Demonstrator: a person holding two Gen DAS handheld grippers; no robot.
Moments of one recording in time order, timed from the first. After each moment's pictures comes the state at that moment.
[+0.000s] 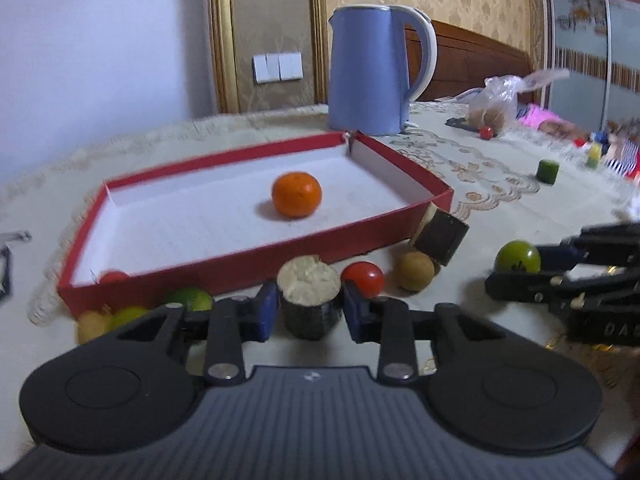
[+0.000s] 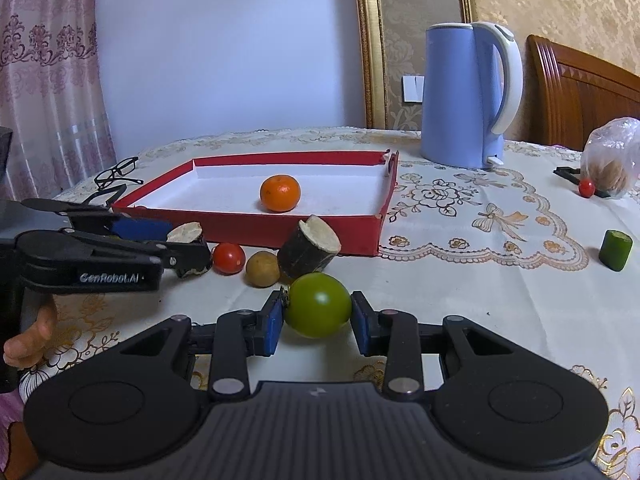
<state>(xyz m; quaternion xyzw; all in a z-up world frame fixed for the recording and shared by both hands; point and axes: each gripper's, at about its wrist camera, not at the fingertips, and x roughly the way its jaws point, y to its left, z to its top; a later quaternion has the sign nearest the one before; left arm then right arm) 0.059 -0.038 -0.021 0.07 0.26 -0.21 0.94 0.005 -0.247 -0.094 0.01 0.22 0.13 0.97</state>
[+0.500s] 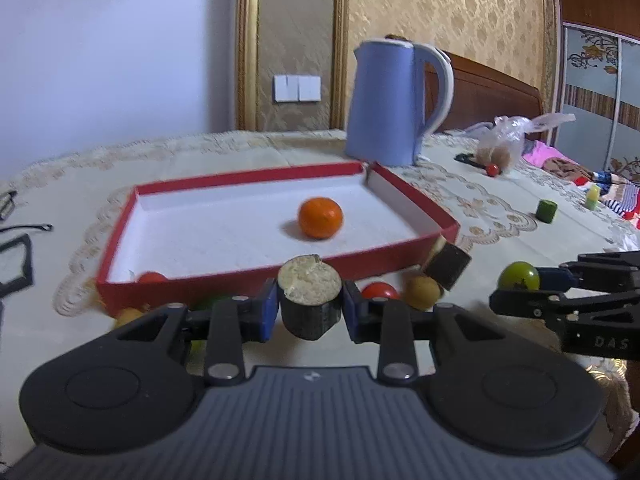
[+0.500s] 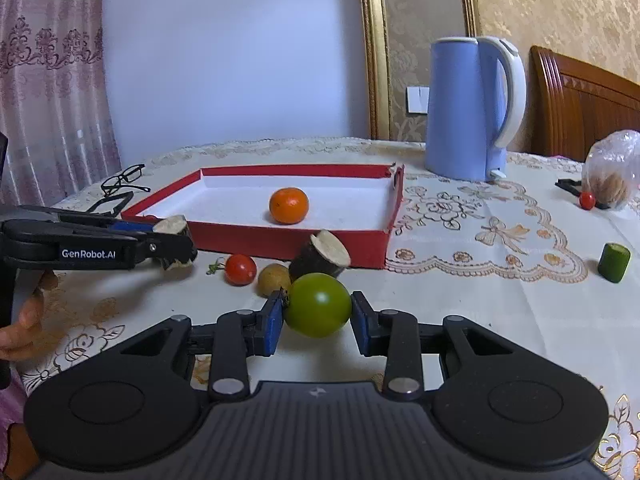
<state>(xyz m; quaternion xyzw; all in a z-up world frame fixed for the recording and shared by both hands) 0.042 -0.010 0.000 0.04 0.23 -0.20 0.95 -0.003 -0.241 -0.086 0.01 0.20 0.13 0.97</state>
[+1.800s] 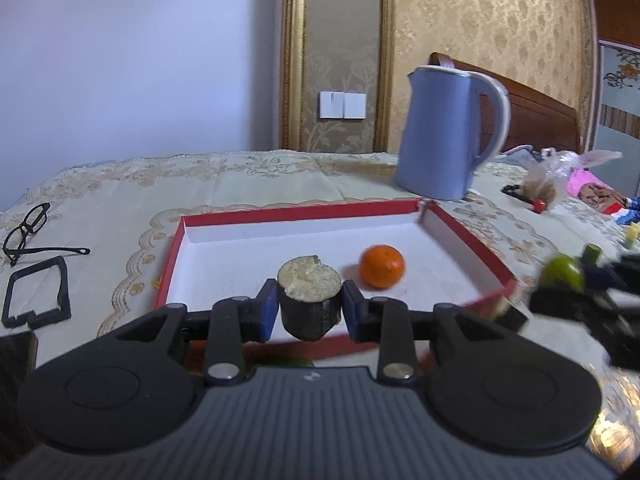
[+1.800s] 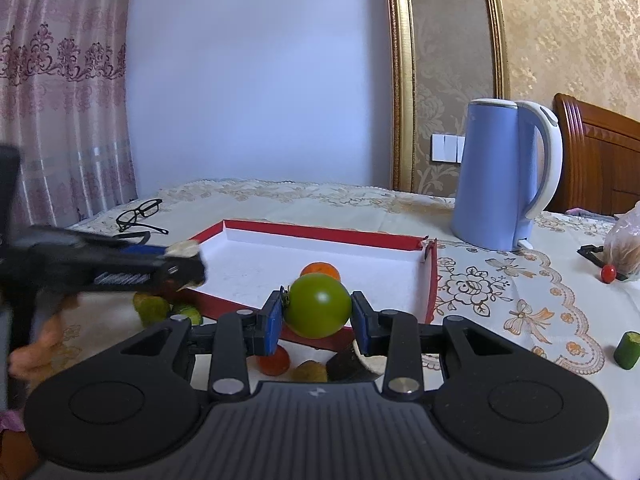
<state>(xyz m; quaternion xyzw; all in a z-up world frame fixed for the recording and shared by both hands) 0.086 0.006 0.024 0.02 0.22 -0.14 0.96 0.017 -0.213 -0.044 -0.01 0.15 0.15 0.98</state>
